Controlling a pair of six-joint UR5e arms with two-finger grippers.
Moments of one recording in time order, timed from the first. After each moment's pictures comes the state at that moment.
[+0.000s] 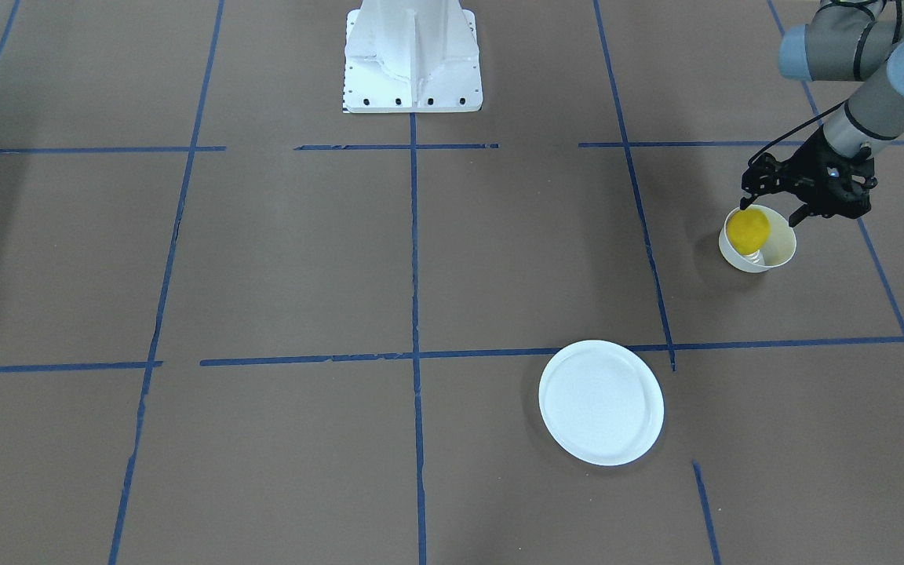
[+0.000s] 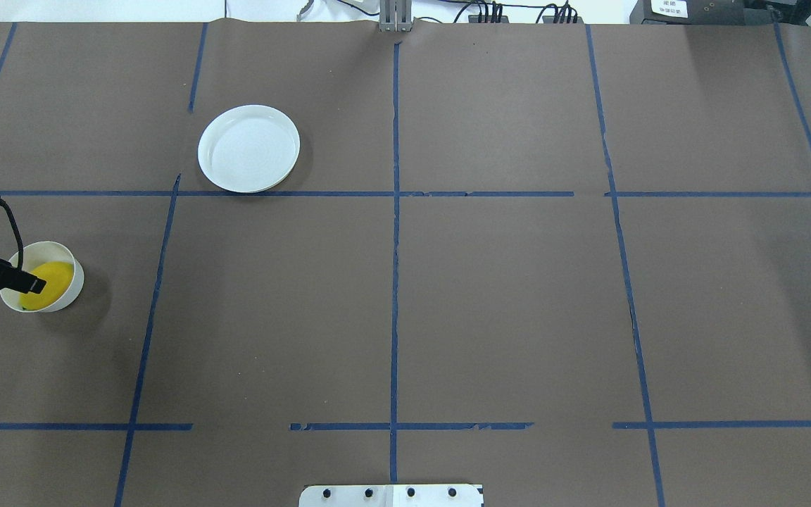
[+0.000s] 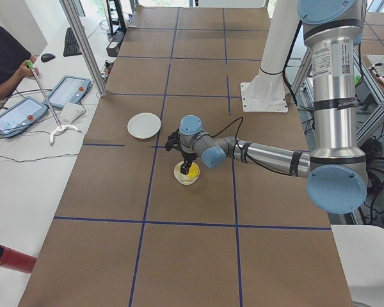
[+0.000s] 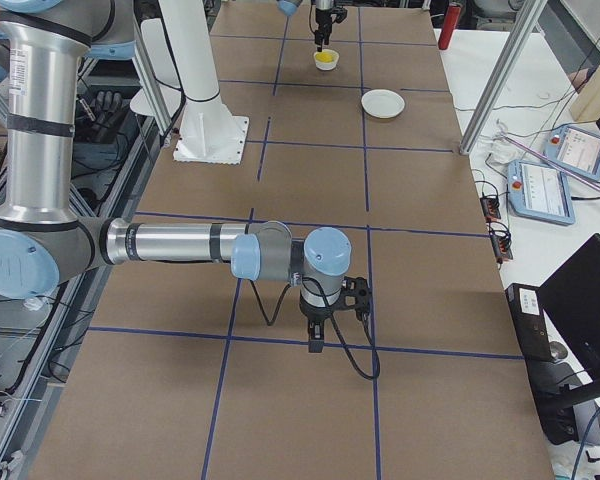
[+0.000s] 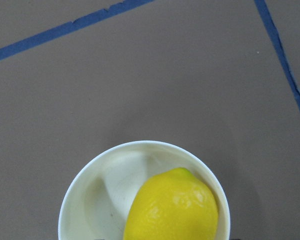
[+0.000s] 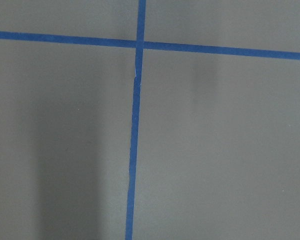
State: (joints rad) left arm -0.98 -1.42 -1.83 -2.12 -2.24 -0.47; right arm 1.54 -1.71 1.75 -1.64 2.28 -0.05
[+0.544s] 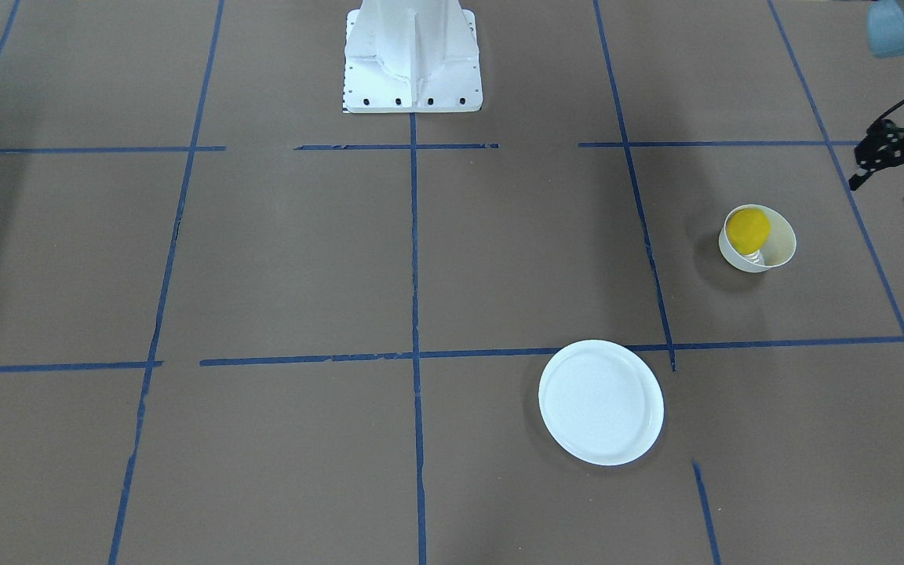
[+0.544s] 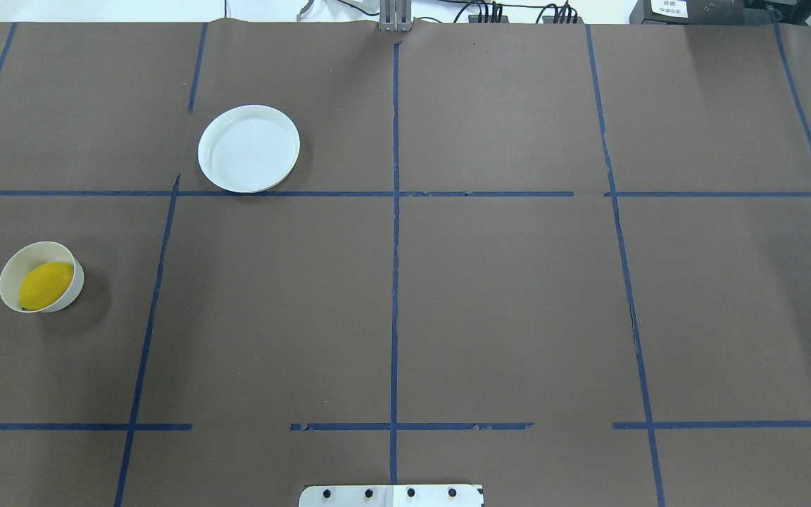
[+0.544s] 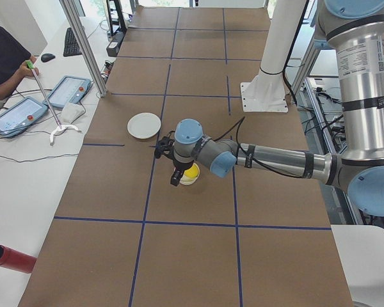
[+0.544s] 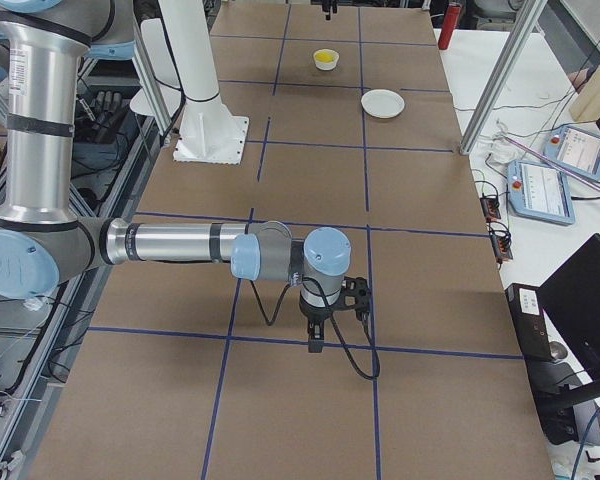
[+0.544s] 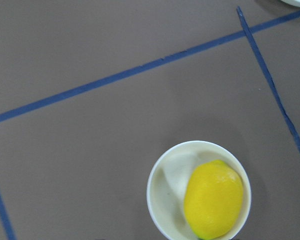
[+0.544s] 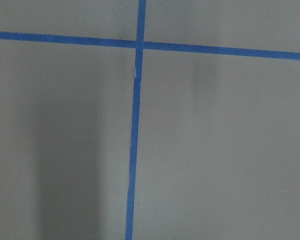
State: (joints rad) left arm -1.35 -1.37 -1.86 -1.94 -2.33 -0.10; right arm 1.54 -1.71 1.75 -1.64 2.28 -0.05
